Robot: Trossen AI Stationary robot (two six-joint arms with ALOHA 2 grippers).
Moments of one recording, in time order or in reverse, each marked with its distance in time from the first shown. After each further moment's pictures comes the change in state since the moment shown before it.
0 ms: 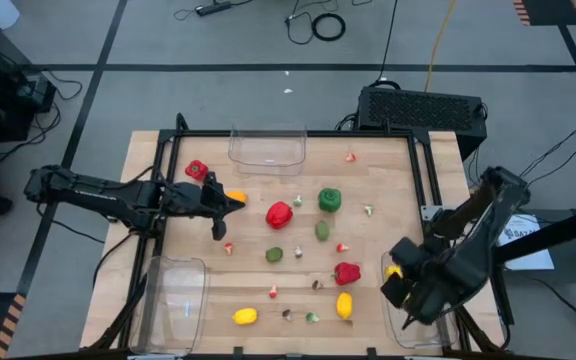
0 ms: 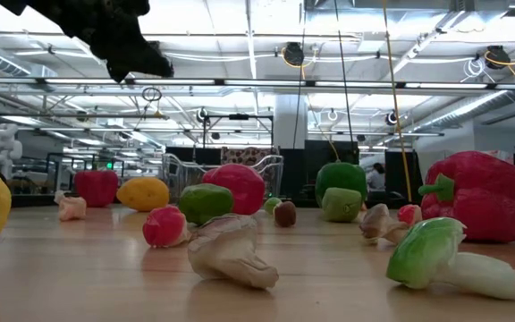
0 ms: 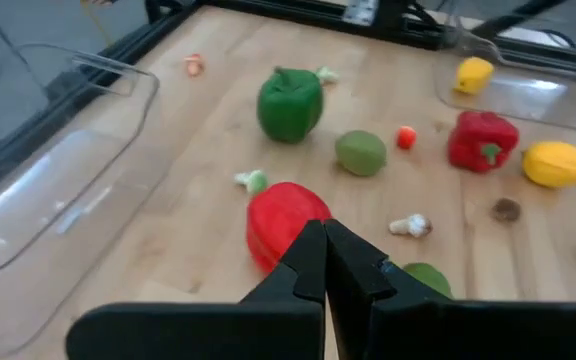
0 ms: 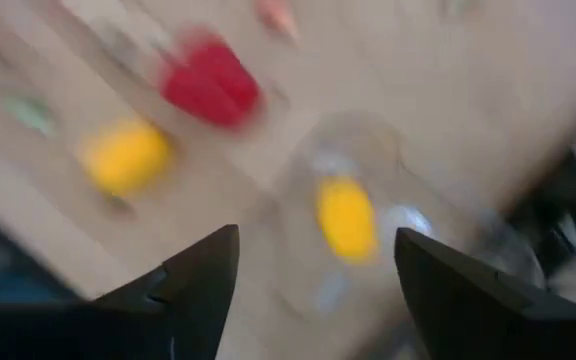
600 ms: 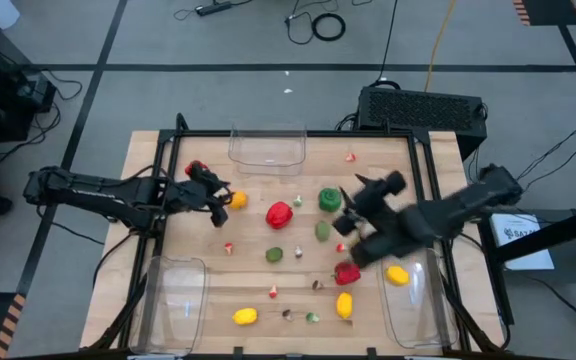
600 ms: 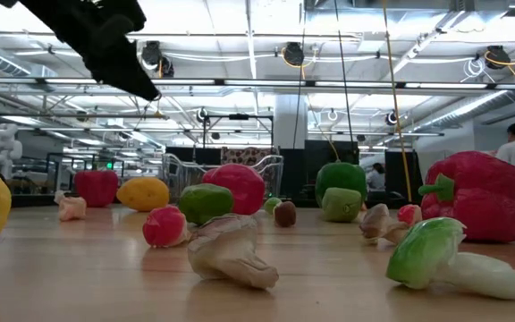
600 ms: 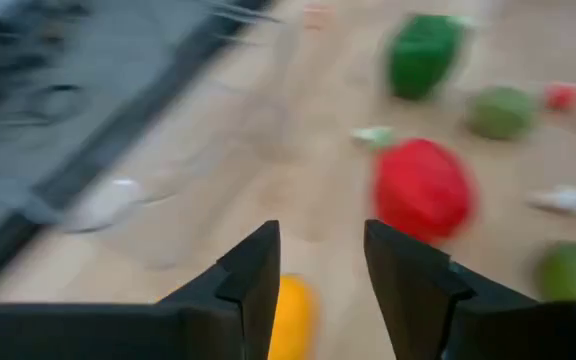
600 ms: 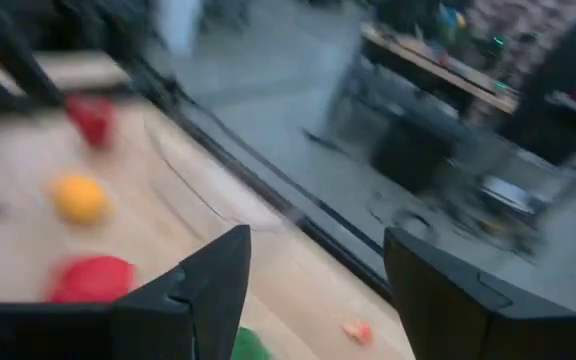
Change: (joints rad) left arm 0.038 0.000 0.047 -0.251 -0.247 -0.029; right arm -0.432 0.046 0.051 0.207 0.901 -0.702
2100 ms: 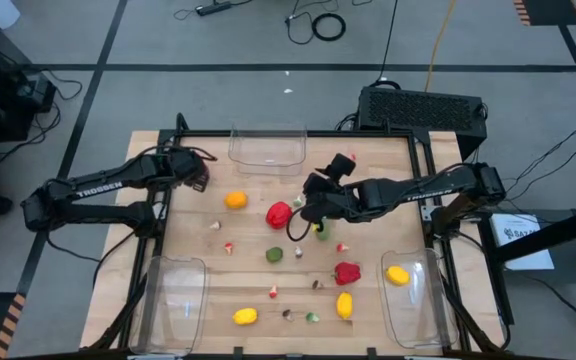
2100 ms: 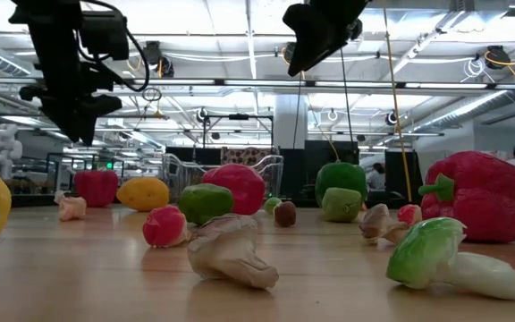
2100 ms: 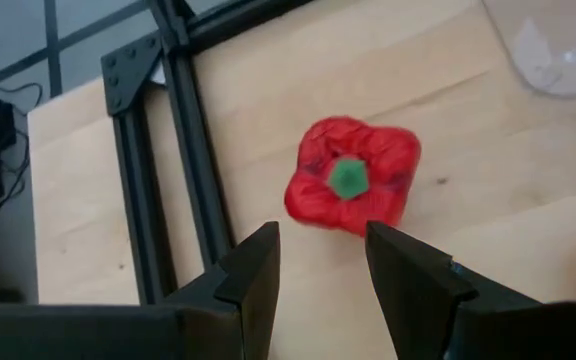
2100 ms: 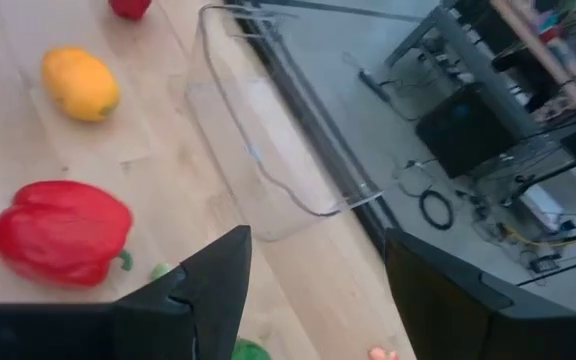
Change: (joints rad) left arm 0.526 0.036 0.016 -0.530 -0.029 -0.376; right arm -0.314 0.099 -0.112 0.634 -0.378 -0.765
